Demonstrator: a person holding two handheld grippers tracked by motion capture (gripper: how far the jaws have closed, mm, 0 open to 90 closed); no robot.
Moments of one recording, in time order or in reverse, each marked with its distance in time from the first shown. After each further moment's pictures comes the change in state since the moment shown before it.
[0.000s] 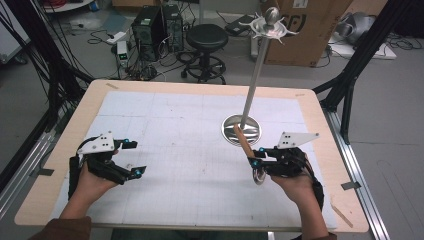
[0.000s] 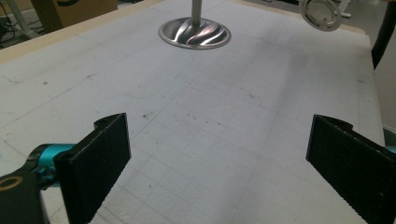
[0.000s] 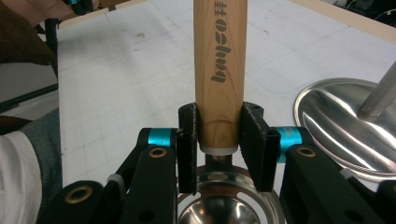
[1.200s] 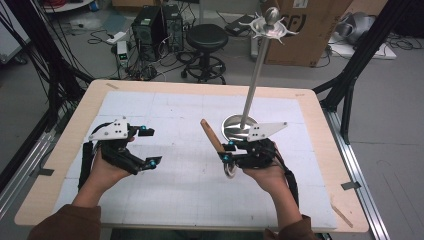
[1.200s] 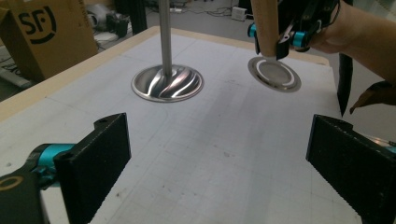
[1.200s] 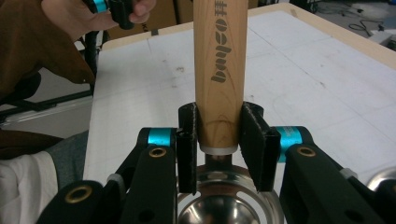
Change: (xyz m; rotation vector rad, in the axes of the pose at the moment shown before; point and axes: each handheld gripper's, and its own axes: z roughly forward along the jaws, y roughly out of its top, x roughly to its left) left arm -0.014 0.059 0.026 -0.086 -0.101 0.059; right arm 0.018 0.044 0.059 -0.063 0.157 -0.088
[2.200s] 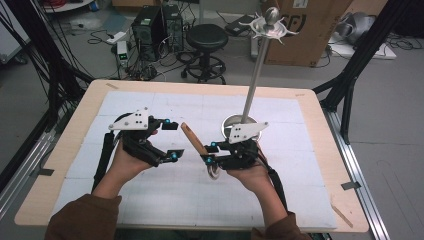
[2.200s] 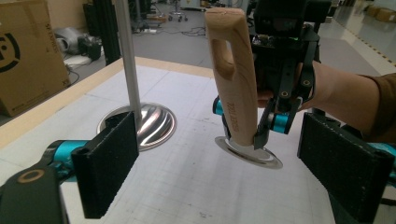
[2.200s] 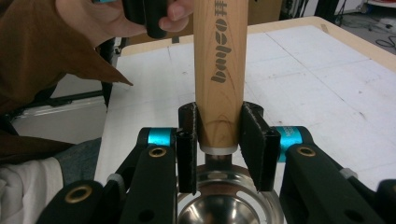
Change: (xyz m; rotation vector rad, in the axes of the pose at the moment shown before) left arm -0.010 0.036 0.041 -0.065 -0.114 0.023; right arm 0.012 0.014 0.034 -0.017 0.074 -0.058
